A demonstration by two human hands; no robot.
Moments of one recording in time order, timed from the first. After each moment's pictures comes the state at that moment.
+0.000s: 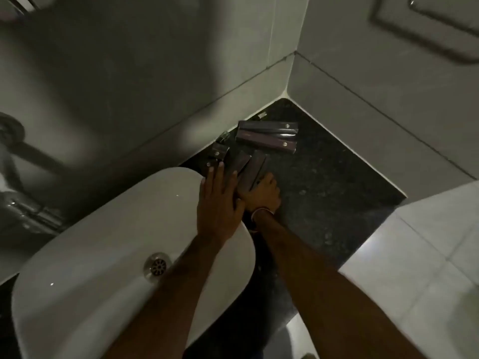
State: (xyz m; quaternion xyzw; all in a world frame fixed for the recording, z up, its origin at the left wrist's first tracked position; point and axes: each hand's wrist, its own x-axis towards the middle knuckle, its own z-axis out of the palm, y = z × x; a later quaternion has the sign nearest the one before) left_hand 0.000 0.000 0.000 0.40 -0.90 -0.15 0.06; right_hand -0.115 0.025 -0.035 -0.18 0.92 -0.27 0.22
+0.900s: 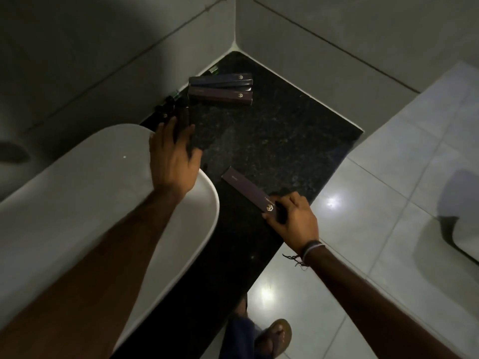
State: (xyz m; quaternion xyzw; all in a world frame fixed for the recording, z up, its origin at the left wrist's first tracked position) left_hand 0.003 0.005 -0.006 0.39 -0.90 -0.13 0.12; right_hand -0.122 0.283 -0.078 -0.38 0.89 -0.18 0.16
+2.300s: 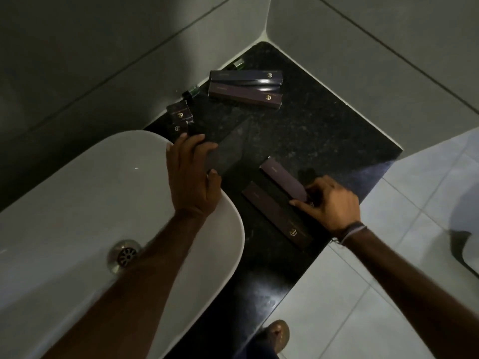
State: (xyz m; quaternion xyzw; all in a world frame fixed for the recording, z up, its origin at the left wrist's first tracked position) left_hand 0.003 -0.007 -0.040 0.33 -0.87 -0.22 0.29; right_hand -0.214 0.225 -0.062 -0.43 0.89 -0.08 0.15
